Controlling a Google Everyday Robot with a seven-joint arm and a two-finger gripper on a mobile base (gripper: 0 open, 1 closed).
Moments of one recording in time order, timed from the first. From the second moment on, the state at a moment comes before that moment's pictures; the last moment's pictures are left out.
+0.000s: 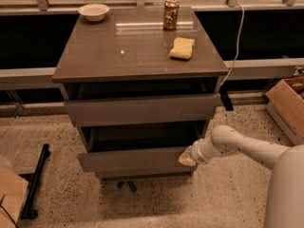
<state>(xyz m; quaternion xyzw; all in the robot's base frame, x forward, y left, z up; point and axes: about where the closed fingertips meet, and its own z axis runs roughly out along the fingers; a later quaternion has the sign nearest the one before) 0.614 -0.160 0.410 -0.54 0.79 0.16 0.24</state>
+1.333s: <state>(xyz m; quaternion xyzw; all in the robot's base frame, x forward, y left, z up) 0.644 -0.161 0.396 -0.53 0.79 0.13 0.28</state>
